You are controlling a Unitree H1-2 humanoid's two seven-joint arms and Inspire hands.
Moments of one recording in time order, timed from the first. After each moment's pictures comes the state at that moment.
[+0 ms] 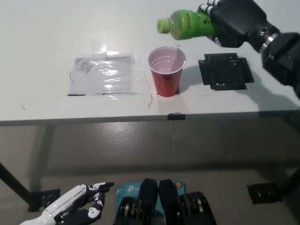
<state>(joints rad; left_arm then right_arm) 0.01 0.49 -0.16 -0.38 -0.09 0.44 -0.43 -1.14 -0.51 0.73 0.70 -1.06 -0.26 -0.26</state>
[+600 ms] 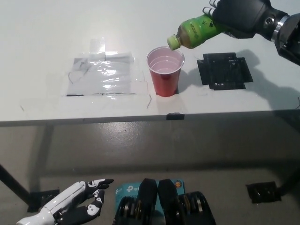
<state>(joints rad) 0.00 0.49 -0.16 -0.40 -0.08 0.44 -0.44 -1.26 -0.57 0.86 0.77 -1.28 -0.36 -0.38</state>
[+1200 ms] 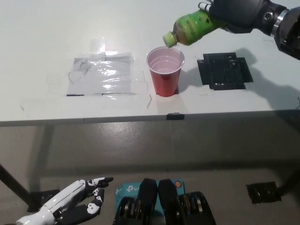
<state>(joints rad) -0.01 0.49 -0.16 -0.40 -0.08 0.44 -0.44 -1.25 -0.56 0.79 0.76 -1.29 -0.38 -0.40</state>
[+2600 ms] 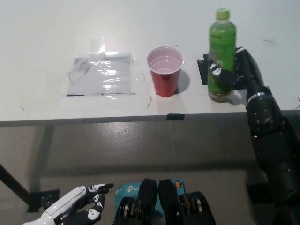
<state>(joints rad) 0.03 0.48 -0.16 -0.39 -0.07 0.44 -0.44 -0.83 -0.10 -0.19 0.79 -0.55 -0.13 -0.04</state>
